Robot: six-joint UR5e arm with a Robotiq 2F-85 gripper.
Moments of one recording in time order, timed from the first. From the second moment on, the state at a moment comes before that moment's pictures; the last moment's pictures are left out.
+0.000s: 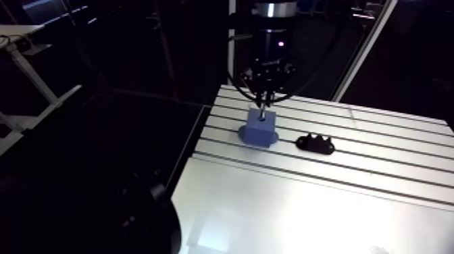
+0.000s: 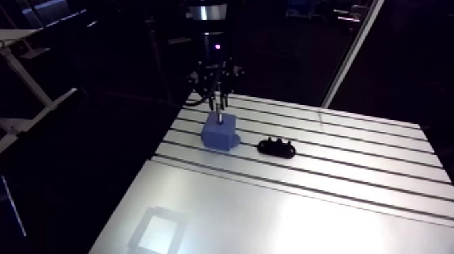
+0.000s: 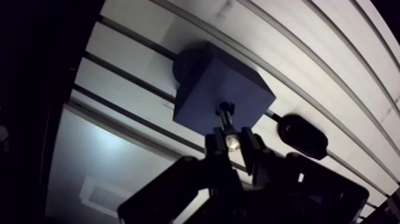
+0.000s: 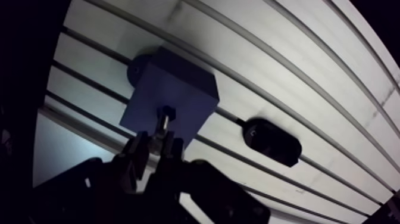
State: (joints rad) arm 0.21 -1.21 1.67 -1.89 -1.62 -1.90
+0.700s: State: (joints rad) arm 0.21 -1.20 1.67 -1.91 -1.62 -1.91
